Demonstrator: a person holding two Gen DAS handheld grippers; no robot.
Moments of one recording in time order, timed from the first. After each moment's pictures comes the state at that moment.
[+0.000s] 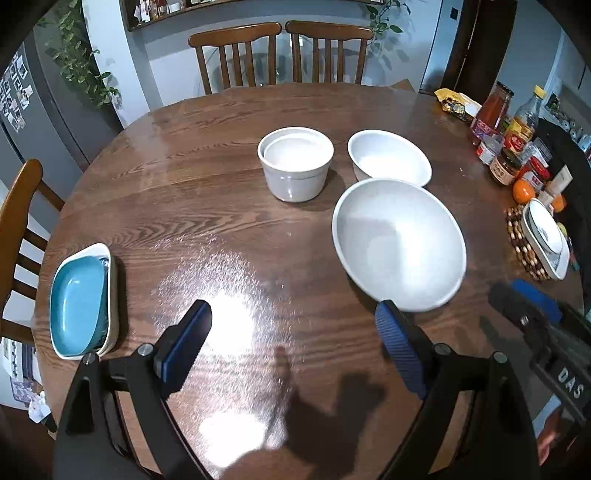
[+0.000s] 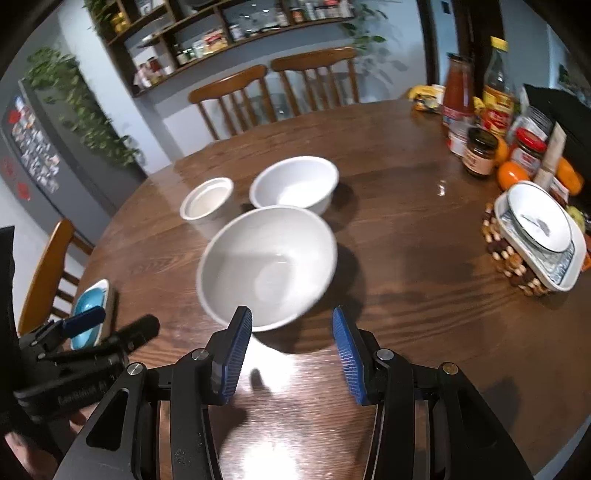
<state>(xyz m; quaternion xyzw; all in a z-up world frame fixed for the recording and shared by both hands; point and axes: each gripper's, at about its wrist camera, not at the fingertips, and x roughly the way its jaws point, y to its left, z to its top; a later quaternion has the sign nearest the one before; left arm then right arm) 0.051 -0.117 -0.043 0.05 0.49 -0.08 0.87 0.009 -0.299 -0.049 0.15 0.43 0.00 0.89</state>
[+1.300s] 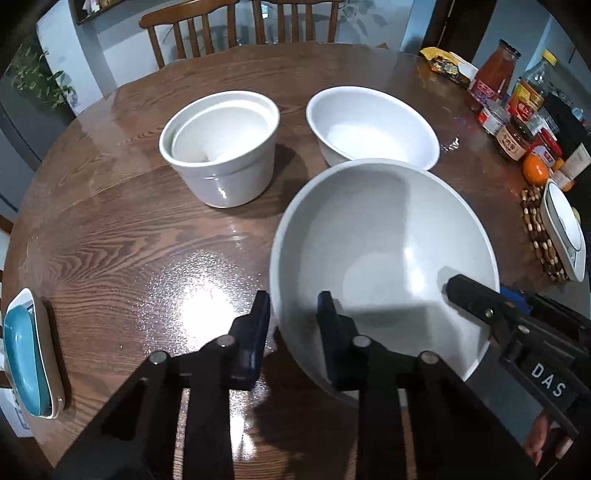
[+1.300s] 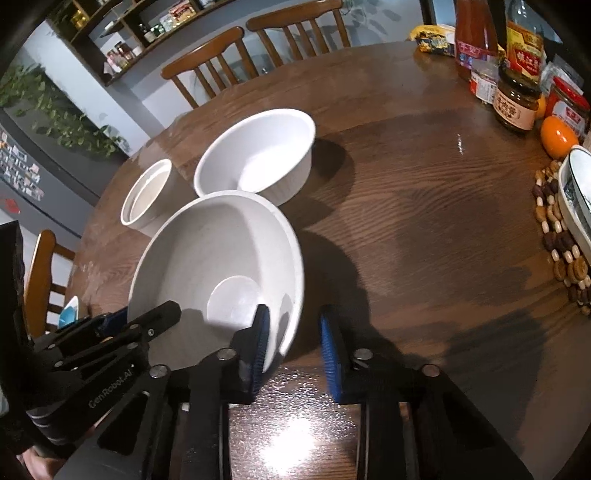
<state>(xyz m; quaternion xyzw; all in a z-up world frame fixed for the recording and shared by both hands) 0.118 -0.171 -0.103 0.08 0.54 -0.13 0.83 0.085 -0.318 -0.109 0.19 0.50 0.03 0.85</state>
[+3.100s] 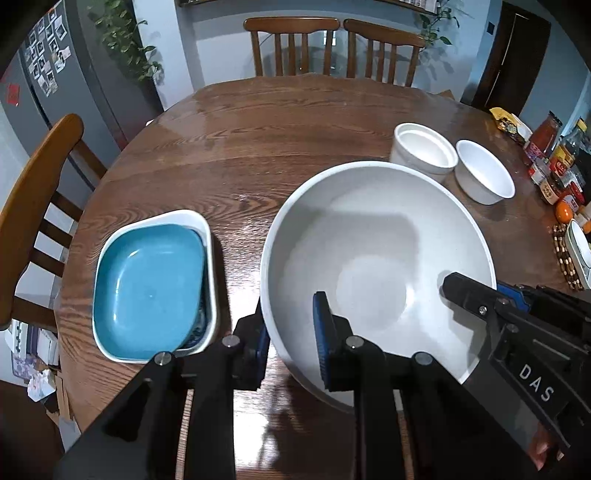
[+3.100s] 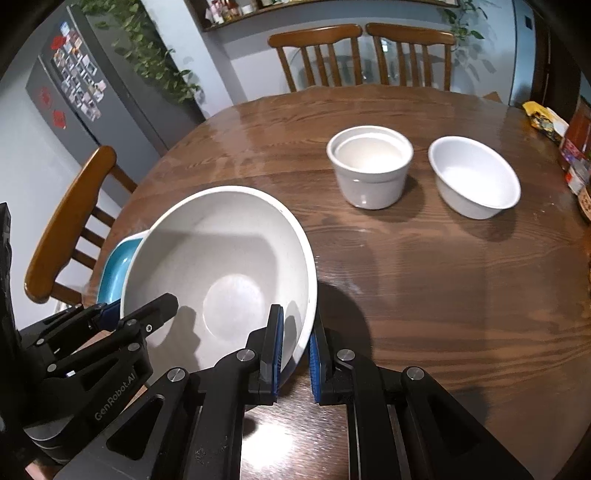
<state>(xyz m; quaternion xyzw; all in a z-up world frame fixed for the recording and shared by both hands) 0.065 0.004 -0.063 0.02 0.50 -0.03 0.87 0.075 -0.137 -0.067 0.08 0.49 0.12 0.86</state>
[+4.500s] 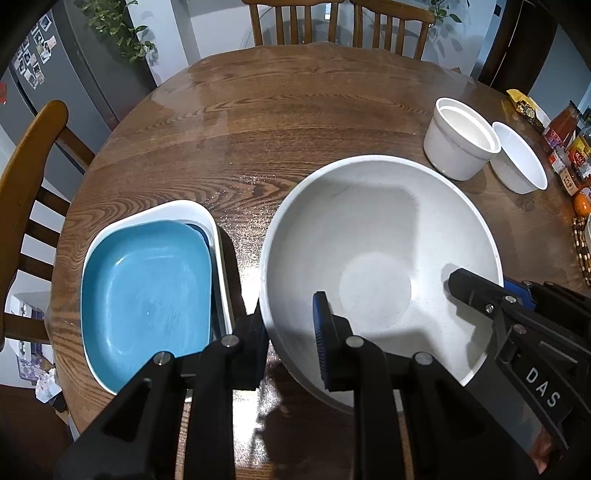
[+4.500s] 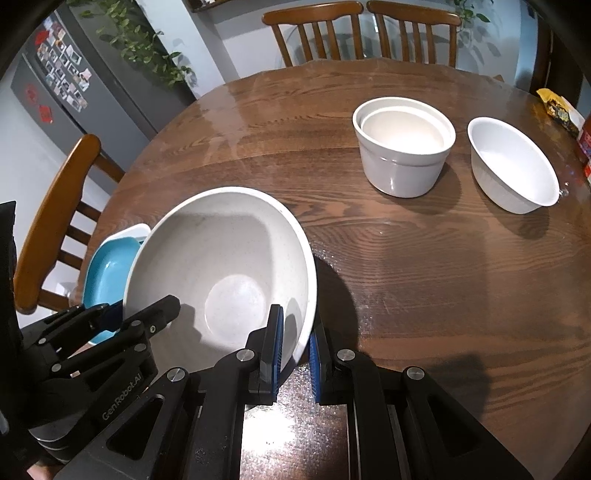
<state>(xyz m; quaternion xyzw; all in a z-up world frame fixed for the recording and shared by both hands) 0.100 0.021 -0.097 0.04 0.54 -0.03 0.84 0.104 -0.115 -0.095 0.08 0.52 0.11 0.84</state>
